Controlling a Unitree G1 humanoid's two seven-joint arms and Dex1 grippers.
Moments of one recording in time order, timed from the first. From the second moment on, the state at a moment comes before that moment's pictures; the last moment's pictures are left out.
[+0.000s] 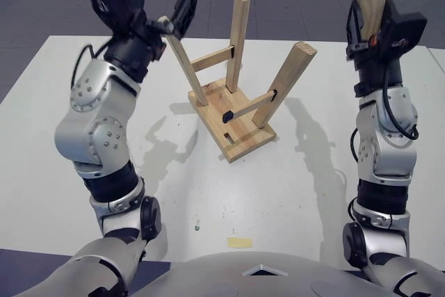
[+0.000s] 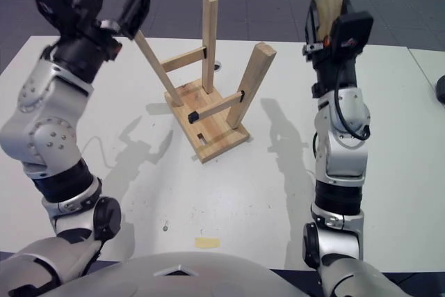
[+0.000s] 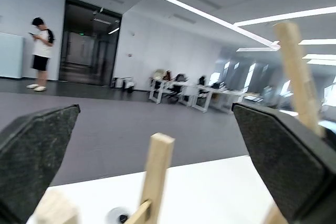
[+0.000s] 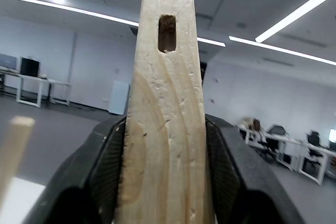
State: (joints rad) left arm -0.62 0.12 0.36 -0.49 -0.65 0.85 -0.21; right arm -0.41 -0.31 -0.14 -0.27 0.14 0.14 0.14
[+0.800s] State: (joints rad) left arm -0.70 0.32 0.32 -0.49 -1.61 0.80 0.27; right arm -0.38 -0.36 0.14 -0.52 0.38 0.26 0.57
